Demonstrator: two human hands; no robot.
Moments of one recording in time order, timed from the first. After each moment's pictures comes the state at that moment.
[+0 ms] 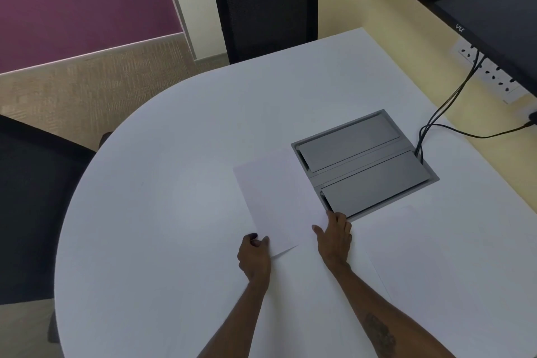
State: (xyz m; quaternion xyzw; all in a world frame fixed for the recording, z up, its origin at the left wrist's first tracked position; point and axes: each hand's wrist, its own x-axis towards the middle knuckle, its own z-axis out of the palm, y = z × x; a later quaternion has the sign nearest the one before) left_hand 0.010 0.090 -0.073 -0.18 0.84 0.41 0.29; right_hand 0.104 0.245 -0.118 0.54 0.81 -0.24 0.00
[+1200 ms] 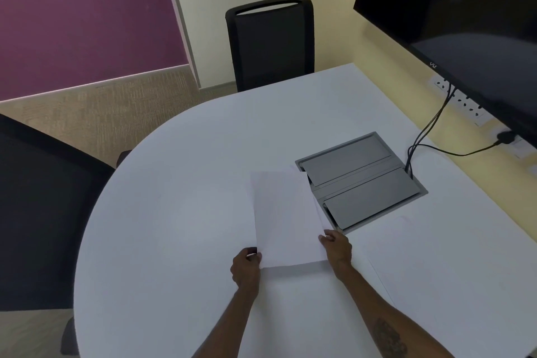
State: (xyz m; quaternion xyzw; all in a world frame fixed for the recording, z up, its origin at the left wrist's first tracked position) left_hand -0.008 0.026 -0.063 -0.14 0.82 0.45 0.32; right_hand 0.106 0.222 -0.071 0.61 0.62 -0.48 -0.08
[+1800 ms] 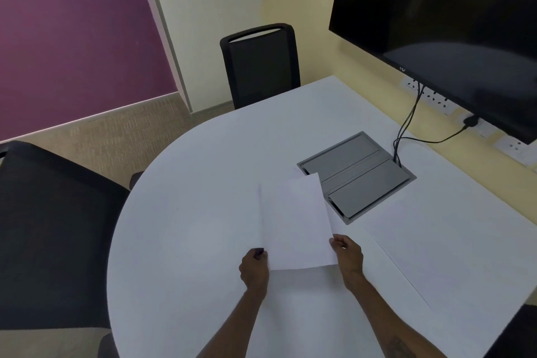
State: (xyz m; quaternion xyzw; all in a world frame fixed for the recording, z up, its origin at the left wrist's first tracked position) left_hand -0.022 -0.035 -0.024 -0.05 0.85 0.42 0.31; right_hand 0.130 0.123 -0.024 0.60 0.55 -0.54 -0.23
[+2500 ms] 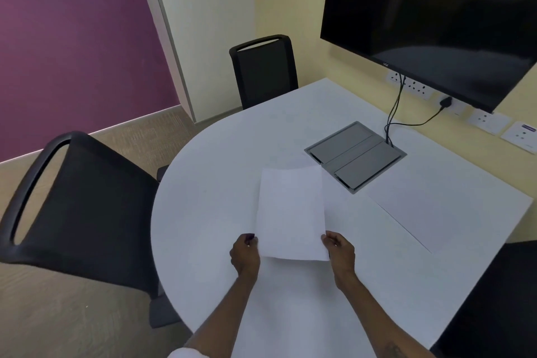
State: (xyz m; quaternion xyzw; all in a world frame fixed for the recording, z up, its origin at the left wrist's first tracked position) left_hand -0.035 -0.194 0.012 0.03 0.85 0.47 0.24; right_hand 0.144 -0.066 0.002 0.56 0.49 -0.59 -0.31
